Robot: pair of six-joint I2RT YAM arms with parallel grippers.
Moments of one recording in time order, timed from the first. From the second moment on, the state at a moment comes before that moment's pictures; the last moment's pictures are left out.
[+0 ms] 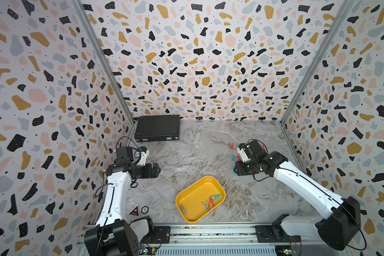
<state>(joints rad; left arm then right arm) 0.26 1.13 0.91 -0.91 0.42 0.23 0.63 1.24 1.10 -0.90 -0.12 0.40</state>
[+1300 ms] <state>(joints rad) 0.05 1.36 0.94 -0.91 0.42 0.32 1.07 1.73 1.26 -0.84 -0.10 0.26</state>
